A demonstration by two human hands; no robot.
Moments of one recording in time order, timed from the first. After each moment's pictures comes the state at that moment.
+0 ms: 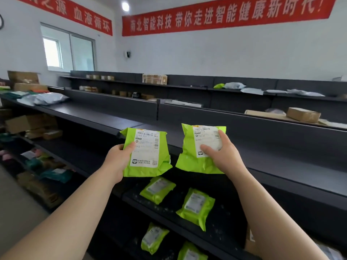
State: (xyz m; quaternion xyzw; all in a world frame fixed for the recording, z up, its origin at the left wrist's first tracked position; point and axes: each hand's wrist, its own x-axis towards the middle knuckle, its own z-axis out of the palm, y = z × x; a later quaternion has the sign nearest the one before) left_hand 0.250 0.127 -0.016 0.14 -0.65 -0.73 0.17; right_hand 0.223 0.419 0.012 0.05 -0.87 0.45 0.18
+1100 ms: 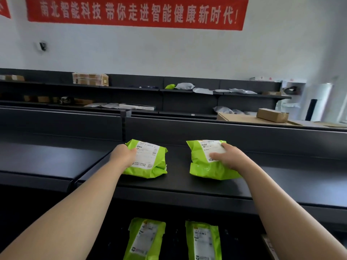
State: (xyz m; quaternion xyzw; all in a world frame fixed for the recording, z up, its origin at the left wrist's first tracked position) left_hand -0.079 0.083 0.017 0.04 -0.92 -0.38 0.10; right_hand 0.024 0.388 0.038 -0.19 -0.92 0.31 0.13
